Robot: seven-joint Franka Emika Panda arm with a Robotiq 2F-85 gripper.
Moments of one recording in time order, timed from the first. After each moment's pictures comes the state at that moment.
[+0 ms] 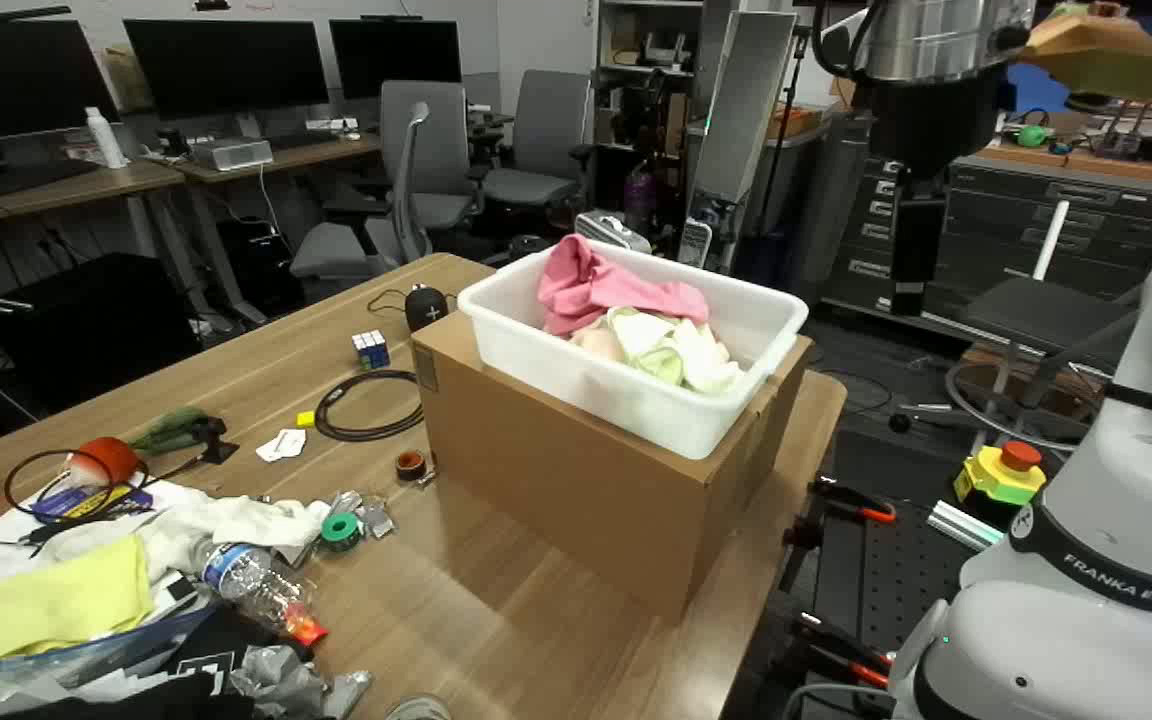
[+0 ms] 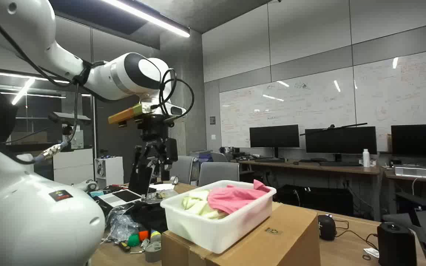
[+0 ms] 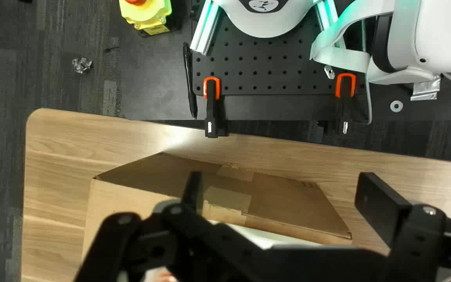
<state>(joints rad) 0.02 -0.84 0.16 -2.60 -0.04 1.54 0.10</state>
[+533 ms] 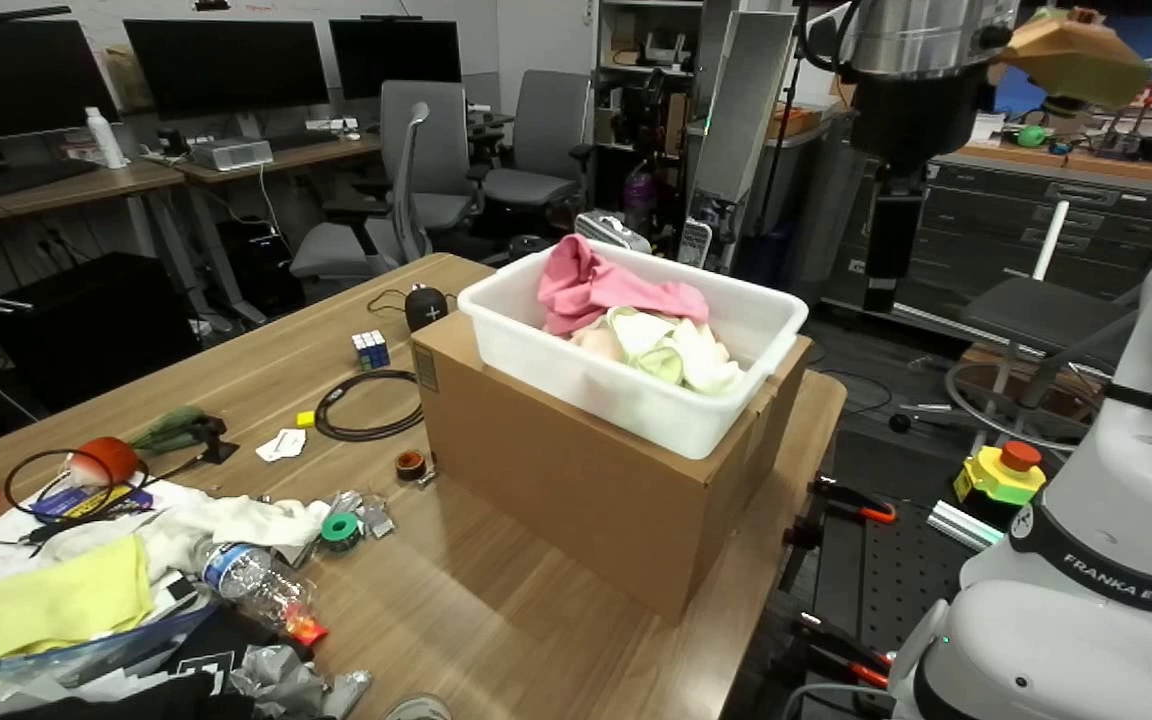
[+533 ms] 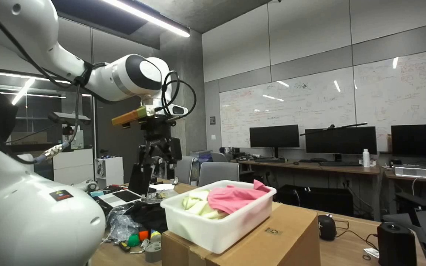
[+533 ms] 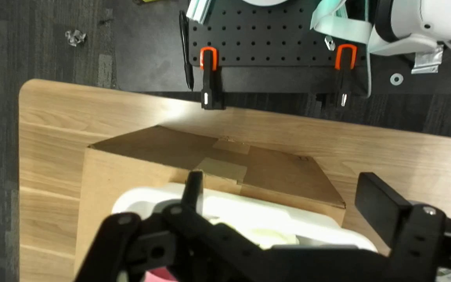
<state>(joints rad) 0.03 -0.82 0.16 -2.60 -0.05 1.63 0.10</state>
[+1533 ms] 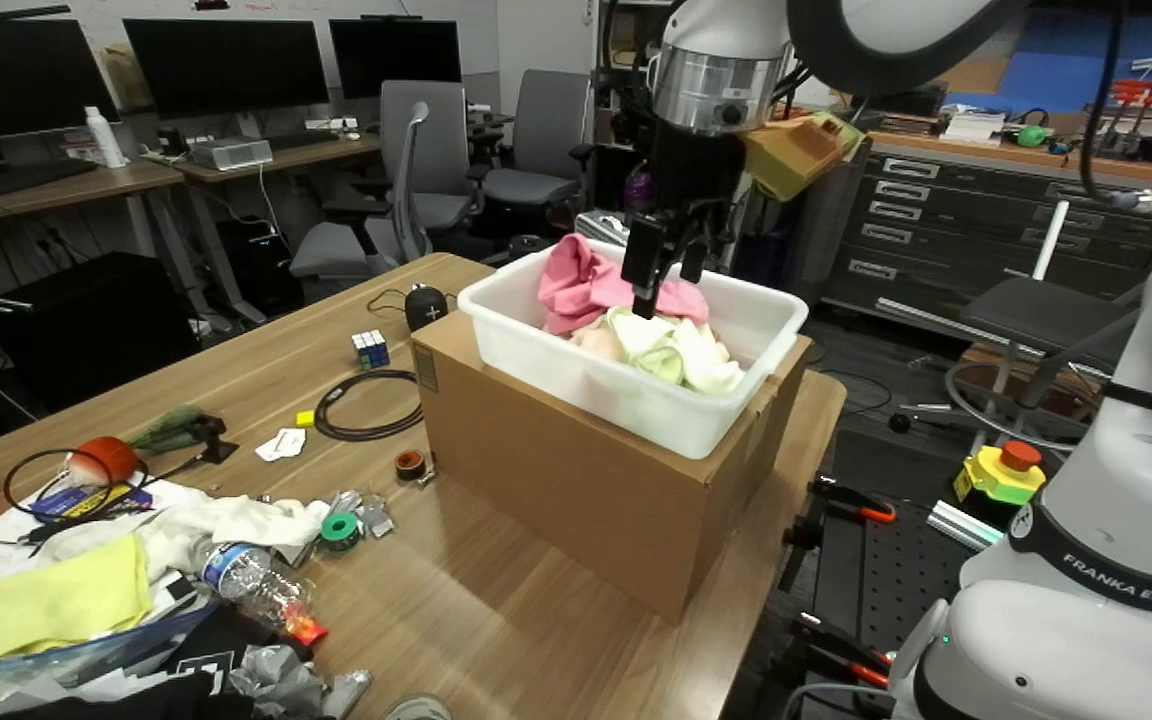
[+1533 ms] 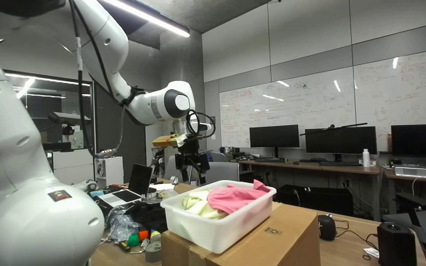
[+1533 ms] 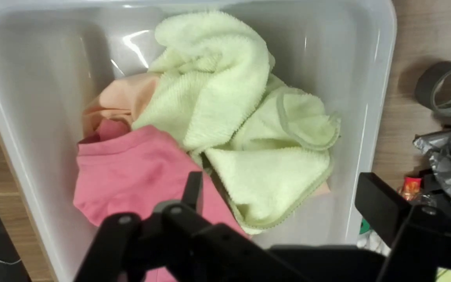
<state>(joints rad) -0.01 -0.40 0.16 -2.49 -0.05 2.18 0.33</state>
